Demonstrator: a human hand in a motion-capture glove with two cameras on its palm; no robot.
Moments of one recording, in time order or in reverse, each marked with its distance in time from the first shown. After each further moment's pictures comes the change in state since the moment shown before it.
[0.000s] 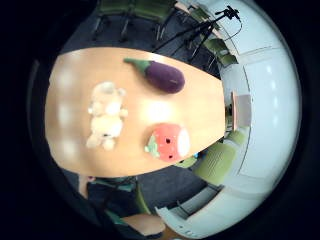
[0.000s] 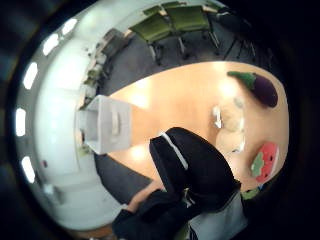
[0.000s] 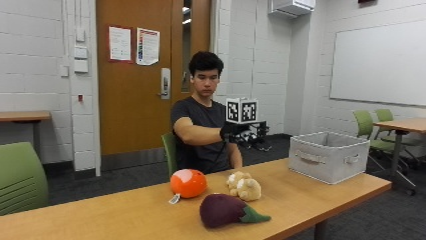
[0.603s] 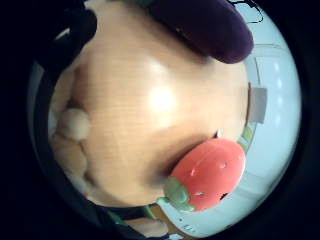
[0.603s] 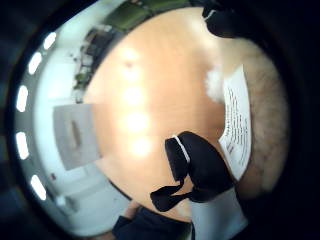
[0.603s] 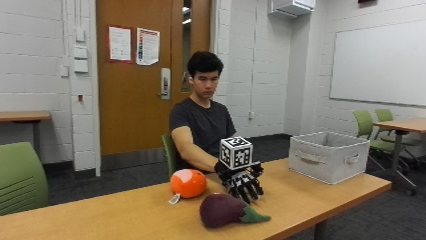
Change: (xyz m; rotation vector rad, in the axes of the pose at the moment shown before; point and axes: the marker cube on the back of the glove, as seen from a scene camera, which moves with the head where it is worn) arm 0.035 -0.008 0.148 -0.144 -0.020 0.079
